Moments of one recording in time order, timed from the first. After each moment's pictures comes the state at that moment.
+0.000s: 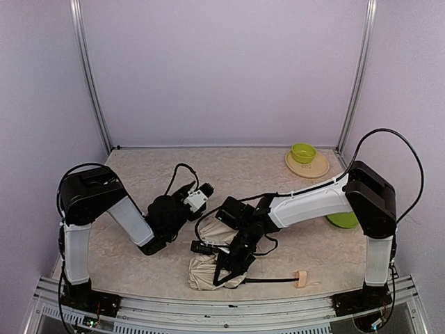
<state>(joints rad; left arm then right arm) -0.84 2.08 0.68 1.37 -0.39 0.74 1.09 2.01 1.27 -0.47 -0.81 -0.20</state>
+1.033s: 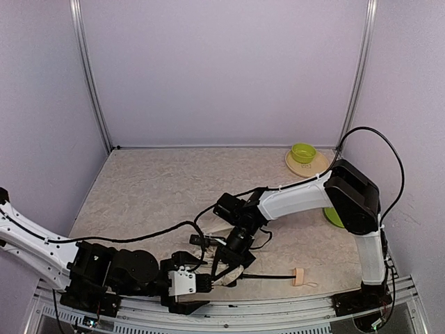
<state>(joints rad) -1.58 1.15 0.57 0.05 -0.30 0.28 1.01 2.15 1.40 -0.59 -0.96 -0.21</state>
